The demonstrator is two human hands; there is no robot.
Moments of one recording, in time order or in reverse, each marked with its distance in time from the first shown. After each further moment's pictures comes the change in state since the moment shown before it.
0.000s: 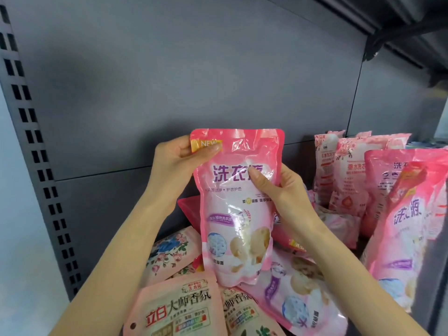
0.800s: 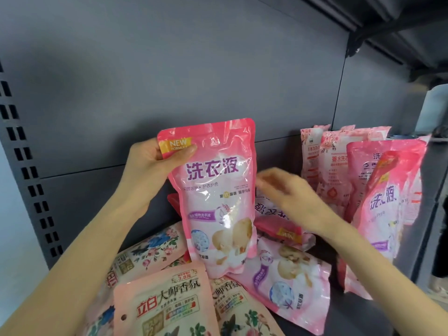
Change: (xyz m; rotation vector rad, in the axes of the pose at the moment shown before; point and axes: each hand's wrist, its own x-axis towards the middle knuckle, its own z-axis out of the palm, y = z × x) left_hand -0.011 0.005 -0.015 0.092 0.003 -0.005; right_hand -0.012 -0.006 -0.045 -0.859 -0.091 -0.009
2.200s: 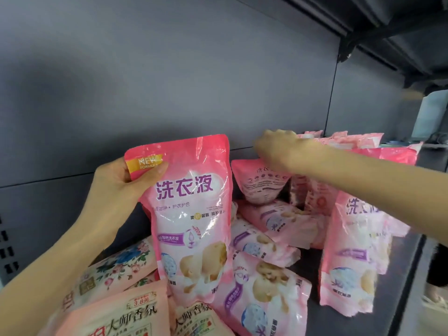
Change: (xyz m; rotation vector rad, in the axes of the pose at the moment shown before) left_hand -0.014 -0.008 0.012 0.167 0.135 -0.047; right_hand 0.084 -0.043 -0.054 -1.312 -0.322 0.026
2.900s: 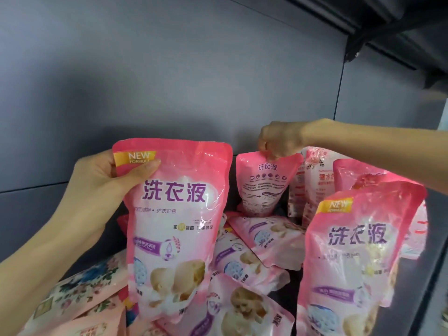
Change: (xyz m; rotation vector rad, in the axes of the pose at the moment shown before) left_hand 0.014 0.019 0.036 -0.038 0.057 -0.010; right_hand 0.074 0.080 0.027 0.236 -0.108 -0.231
